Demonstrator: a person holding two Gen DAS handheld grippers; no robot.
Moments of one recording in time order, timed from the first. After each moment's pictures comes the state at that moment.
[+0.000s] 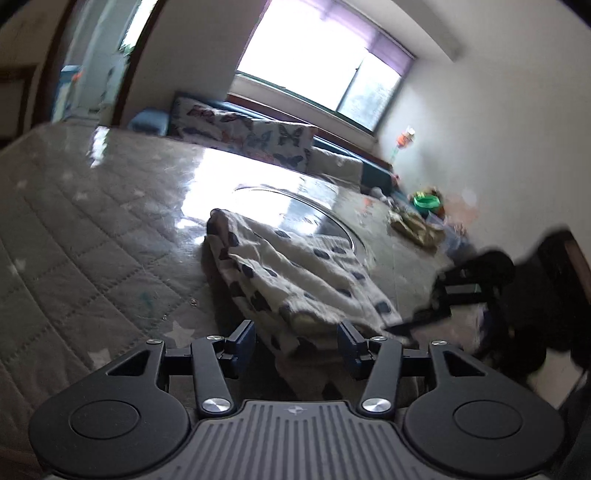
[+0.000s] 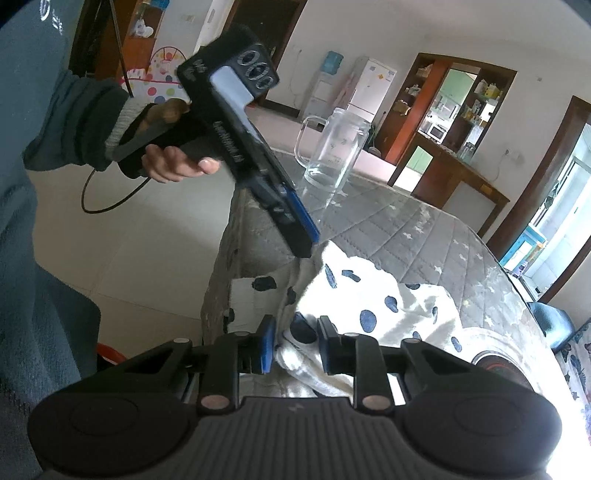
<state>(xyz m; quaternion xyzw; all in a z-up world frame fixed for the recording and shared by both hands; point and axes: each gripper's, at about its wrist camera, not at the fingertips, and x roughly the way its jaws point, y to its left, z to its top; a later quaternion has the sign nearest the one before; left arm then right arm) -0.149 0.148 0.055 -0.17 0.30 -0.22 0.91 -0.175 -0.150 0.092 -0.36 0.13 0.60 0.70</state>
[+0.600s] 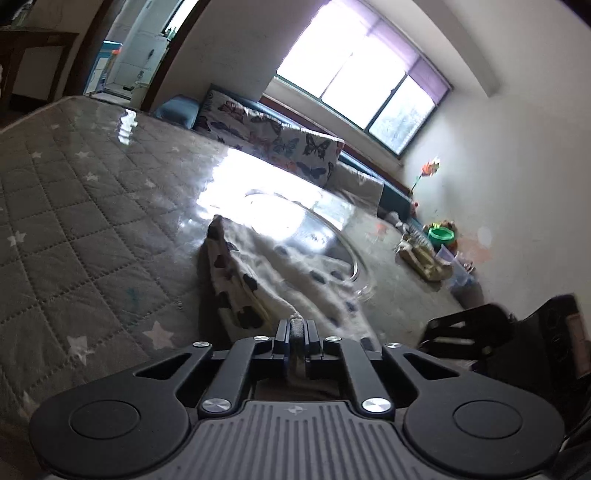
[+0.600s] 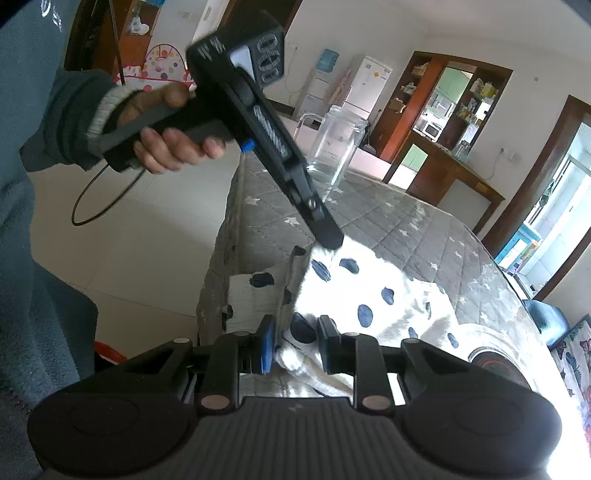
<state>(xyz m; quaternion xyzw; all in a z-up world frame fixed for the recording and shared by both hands) -0.153 0.137 0.075 -0.23 0.30 -0.17 0.91 -0.173 -0.153 0.088 -0.36 0.13 0.60 0.70</state>
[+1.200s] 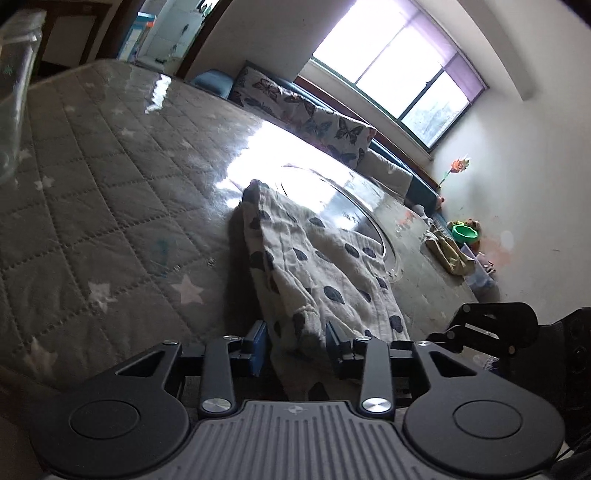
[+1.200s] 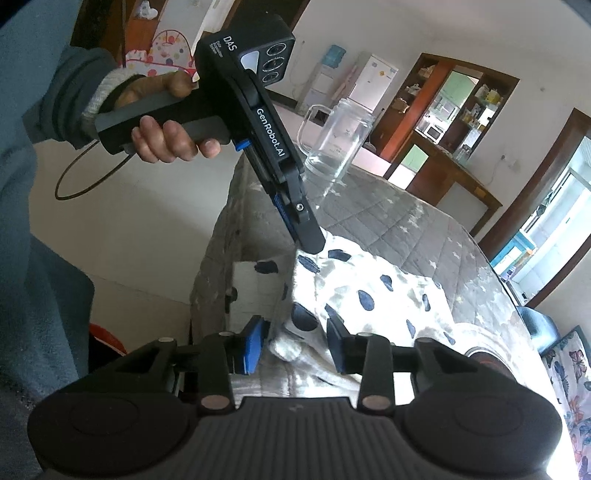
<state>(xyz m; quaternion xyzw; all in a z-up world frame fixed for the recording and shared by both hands) -0.151 0.148 0.047 -0.26 0.35 -0.14 0.89 -0.176 -0.147 0.073 -0.39 0.12 0.58 0.70</state>
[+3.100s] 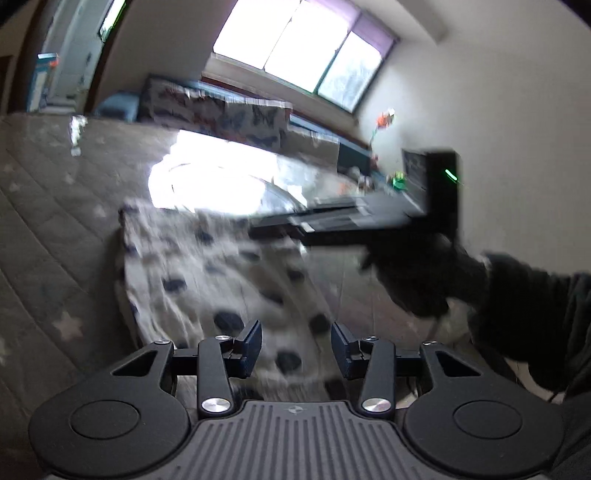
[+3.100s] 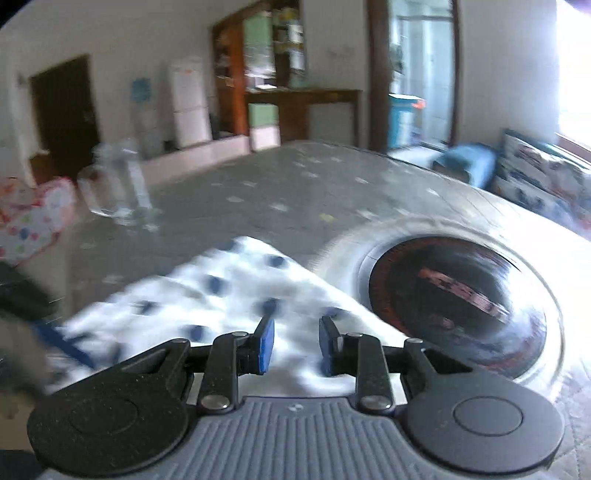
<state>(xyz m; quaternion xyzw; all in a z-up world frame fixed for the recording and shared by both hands) -0.153 0.067 0.067 -0.15 0.34 -0.25 0.90 -0.007 -0.175 0.080 -0.12 0.32 0.42 0.84</state>
